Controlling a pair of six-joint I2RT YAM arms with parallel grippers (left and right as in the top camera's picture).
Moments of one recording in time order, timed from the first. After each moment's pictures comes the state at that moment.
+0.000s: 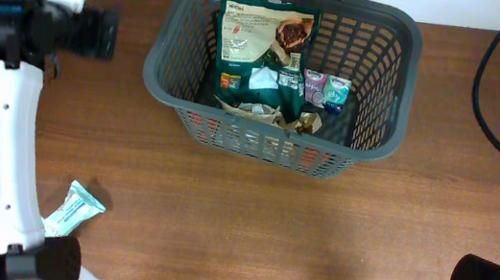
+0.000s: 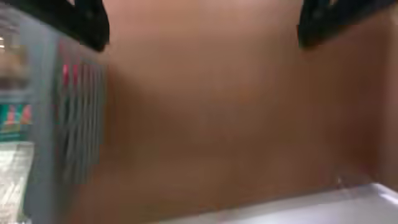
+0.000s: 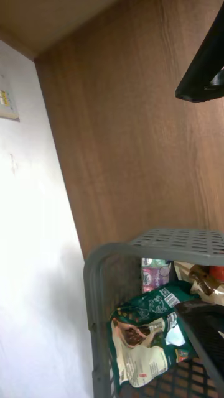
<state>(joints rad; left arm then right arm) 0.13 1.71 2.05 -1.30 0.01 0.24 -0.28 1.80 2.80 -1.69 -0.17 0.06</state>
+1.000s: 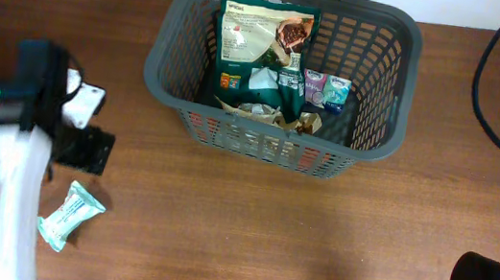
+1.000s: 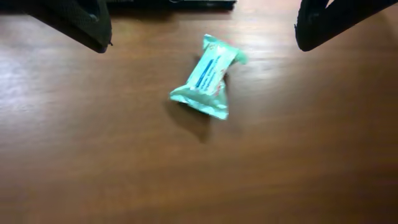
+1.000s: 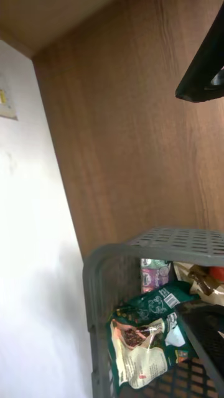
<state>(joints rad) 0.18 1.38 1.45 -1.43 -0.12 0.34 -0.28 1.81 2.80 -1.69 -0.17 0.06</state>
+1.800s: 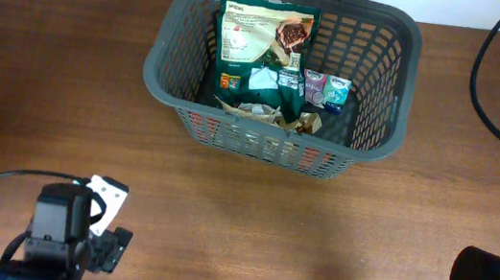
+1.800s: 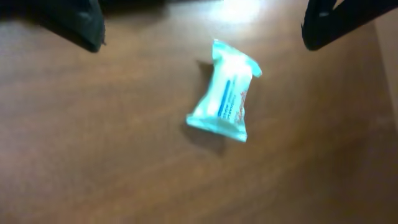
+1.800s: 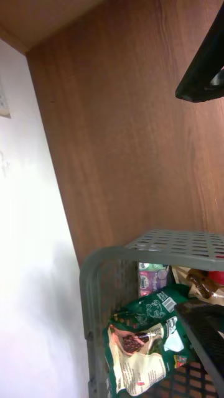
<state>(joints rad) -0.04 0.62 0.88 -1.30 -0.22 0.38 -0.28 1.84 2.80 -1.69 -0.17 0.05</state>
